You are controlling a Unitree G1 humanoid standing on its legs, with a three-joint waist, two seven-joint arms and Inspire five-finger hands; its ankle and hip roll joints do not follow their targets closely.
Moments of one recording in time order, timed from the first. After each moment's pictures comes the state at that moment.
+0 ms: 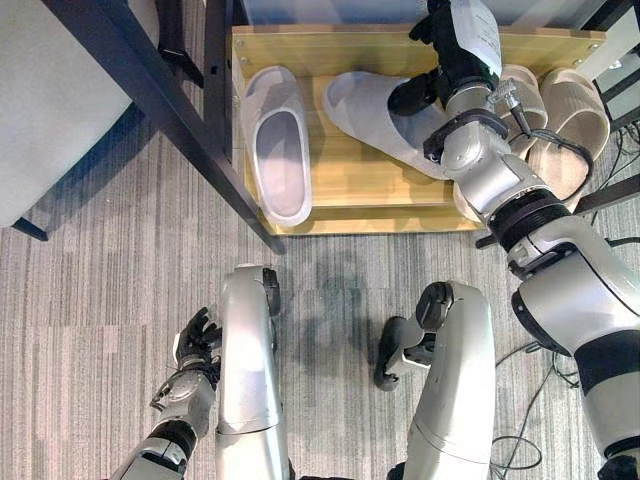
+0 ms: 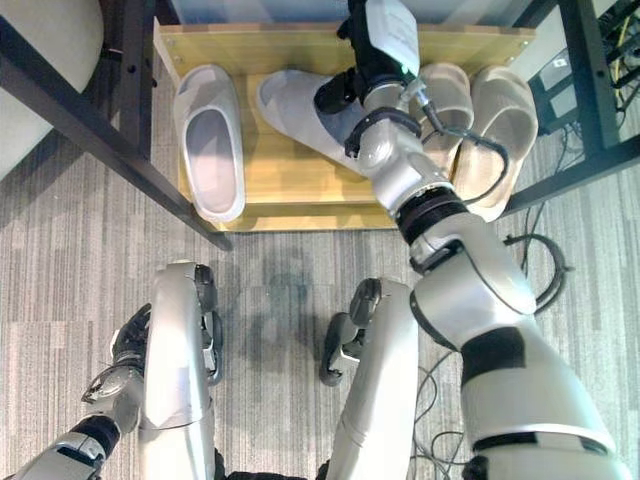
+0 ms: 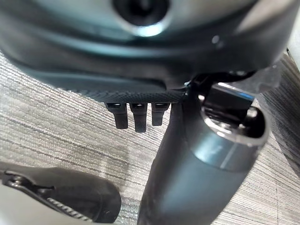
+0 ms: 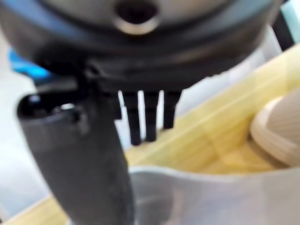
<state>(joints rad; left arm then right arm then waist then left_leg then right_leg) -0.33 0.37 -0.30 1.01 -0.90 -0.27 0.21 -1.46 -0.51 0.77 1.01 0.03 0.00 -0.46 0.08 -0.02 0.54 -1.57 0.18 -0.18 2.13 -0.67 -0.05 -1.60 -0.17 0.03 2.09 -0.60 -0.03</state>
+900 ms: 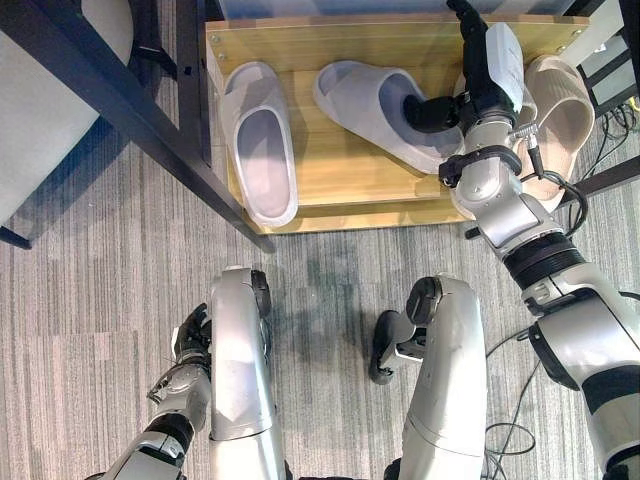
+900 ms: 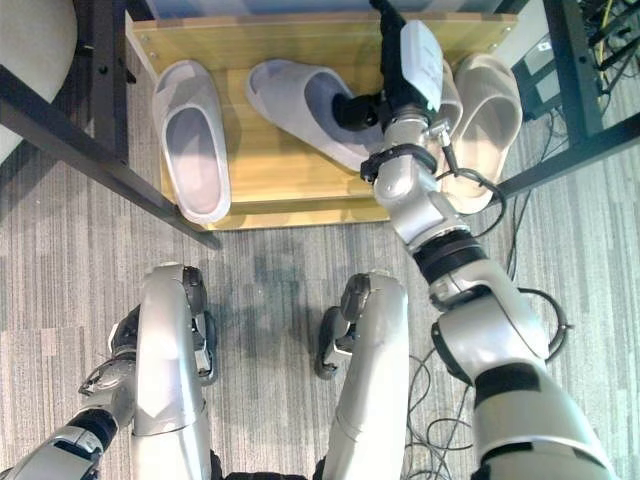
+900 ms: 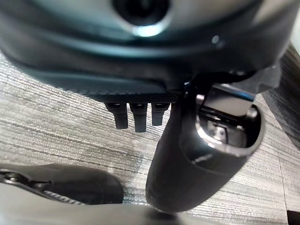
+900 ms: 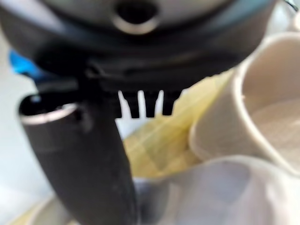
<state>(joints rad) -0.36 0.39 -0.31 1.01 -0.82 -0.23 0.23 -1.20 -0.59 0.56 0.74 -0.04 0.04 -0.47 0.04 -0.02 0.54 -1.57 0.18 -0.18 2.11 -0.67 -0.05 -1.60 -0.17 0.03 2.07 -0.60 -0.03</state>
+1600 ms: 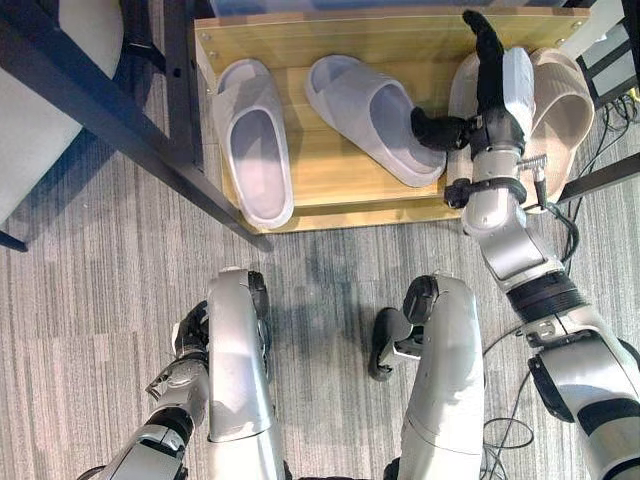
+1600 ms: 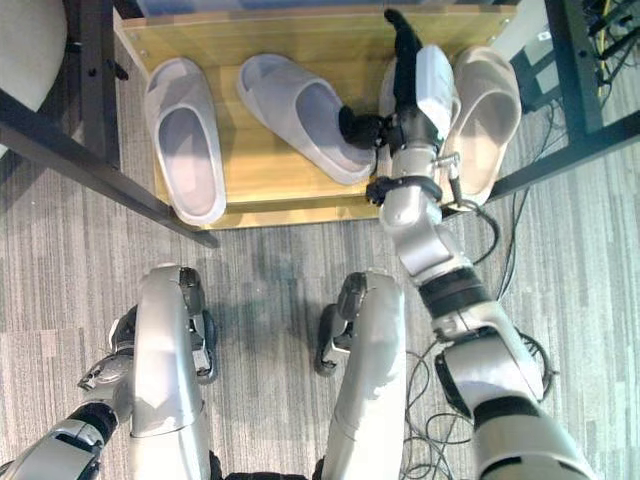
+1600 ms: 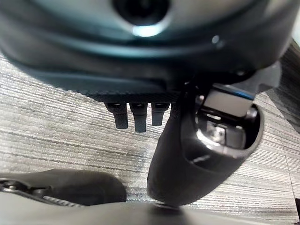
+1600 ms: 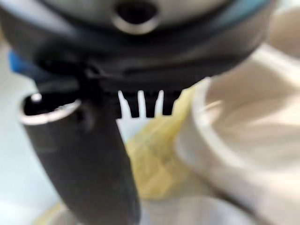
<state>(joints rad) -0.39 0.38 -0.30 1.05 -0.75 -0.21 0.24 -0.90 -0.57 0.31 0.45 -0.15 0.02 -0.53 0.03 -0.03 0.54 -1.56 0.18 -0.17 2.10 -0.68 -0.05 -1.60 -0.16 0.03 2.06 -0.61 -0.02</state>
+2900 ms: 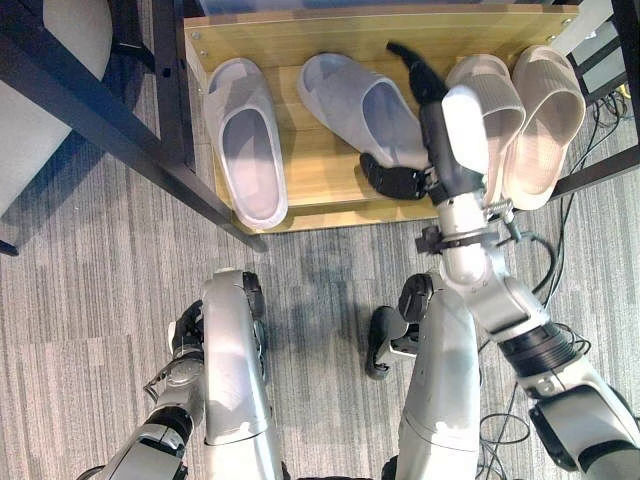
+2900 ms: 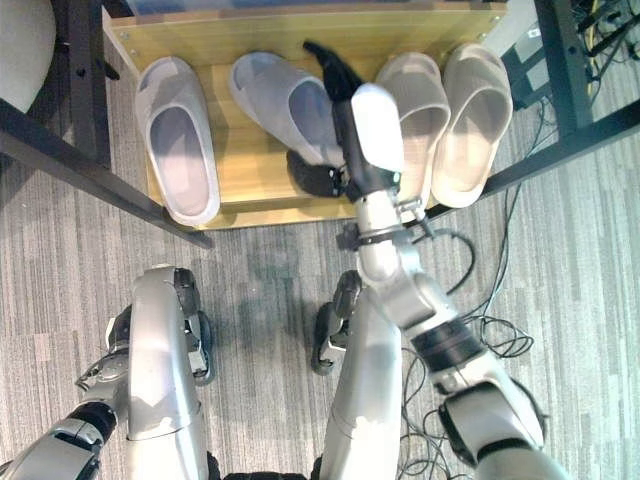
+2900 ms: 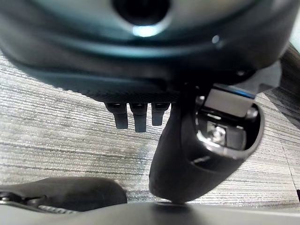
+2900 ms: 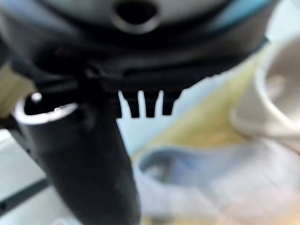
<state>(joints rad) -0.40 0.38 -0.29 1.05 -0.69 -0.21 0.28 -0.65 -0.54 0.38 0.10 -0.32 -0.06 -0.44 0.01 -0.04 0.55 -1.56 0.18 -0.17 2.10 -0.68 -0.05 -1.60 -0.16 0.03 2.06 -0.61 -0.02</state>
